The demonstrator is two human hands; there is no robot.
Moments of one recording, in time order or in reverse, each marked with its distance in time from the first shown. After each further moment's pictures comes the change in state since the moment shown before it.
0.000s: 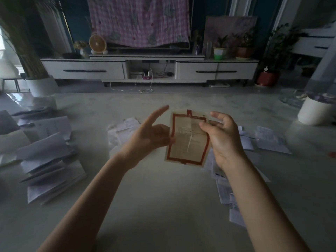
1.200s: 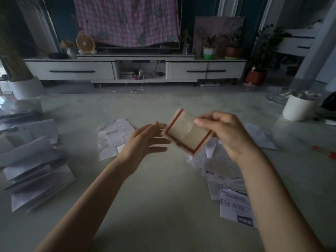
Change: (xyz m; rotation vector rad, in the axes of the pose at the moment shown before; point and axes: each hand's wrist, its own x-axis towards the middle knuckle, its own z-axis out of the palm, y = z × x) left_hand 0.003 -0.003 0.021 -0.271 0.195 -0.188; right_hand 0.005 -0.022 -0.035 -0.270 -0.281 -0.110
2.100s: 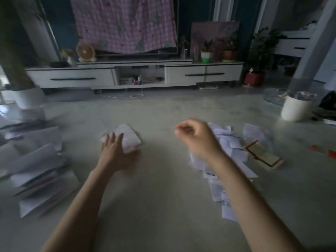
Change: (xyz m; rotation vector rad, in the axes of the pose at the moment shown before) left_hand 0.034 -0.040 -0.097 1.383 0.331 0.016; right_hand 0.006 0.016 0.043 -0.350 0.082 -0.203
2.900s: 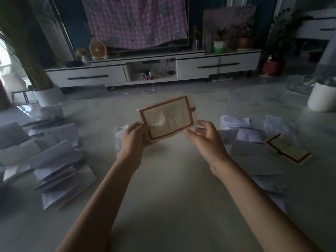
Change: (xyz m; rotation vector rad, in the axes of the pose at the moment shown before) left_hand -0.026 0.065 -0.033 -1.309 0.062 -0.247; right_hand -0.010 0.017 0.032 0.369 -0.008 0.346
